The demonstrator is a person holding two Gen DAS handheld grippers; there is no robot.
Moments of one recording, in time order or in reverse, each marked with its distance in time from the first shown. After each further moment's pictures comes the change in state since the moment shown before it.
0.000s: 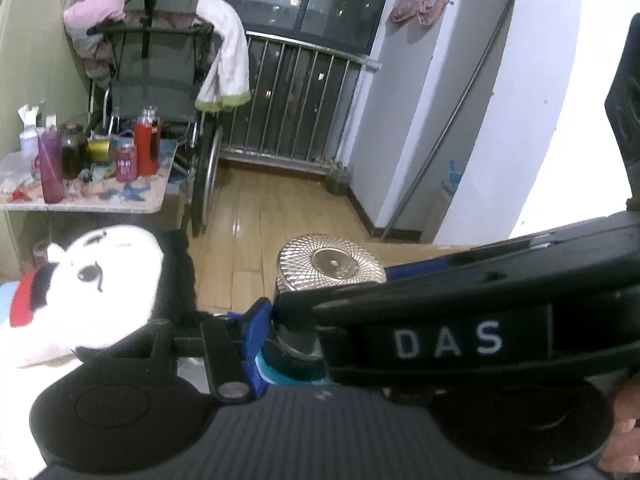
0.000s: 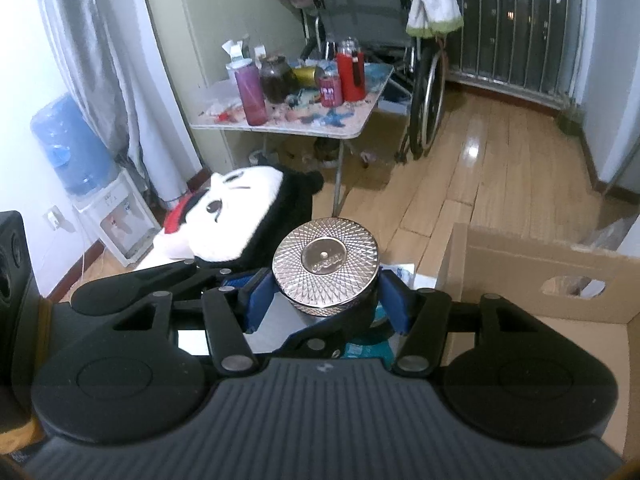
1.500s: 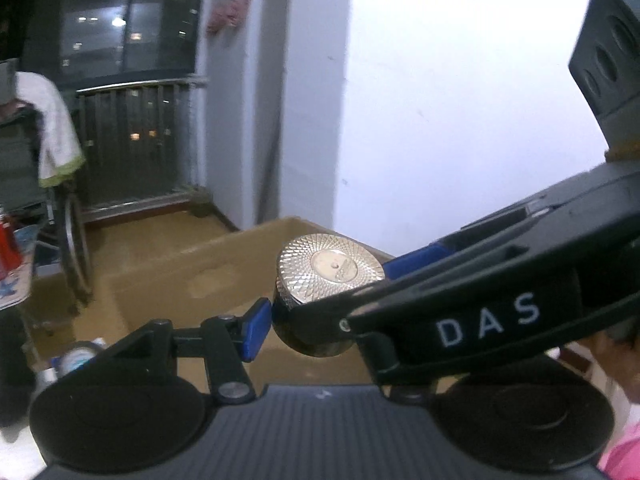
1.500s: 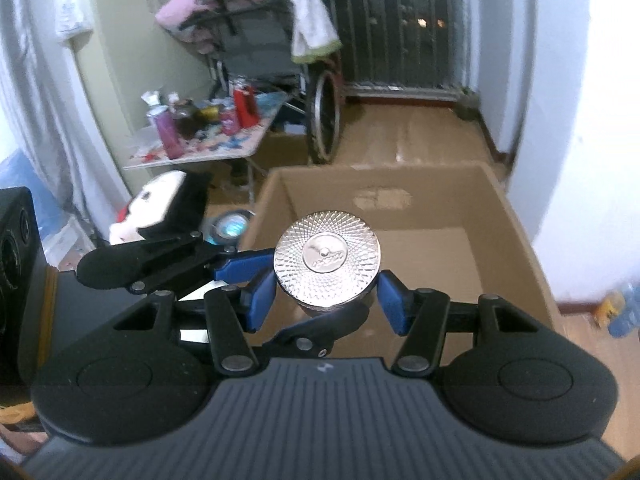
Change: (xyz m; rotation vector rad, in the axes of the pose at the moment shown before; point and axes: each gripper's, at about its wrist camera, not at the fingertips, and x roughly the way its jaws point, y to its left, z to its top) left arm -0.031 -0.182 -0.050 0.390 0.001 -0.328; right arm -0.188 -0.084 -0.118 0.203 -0.092 -0.226
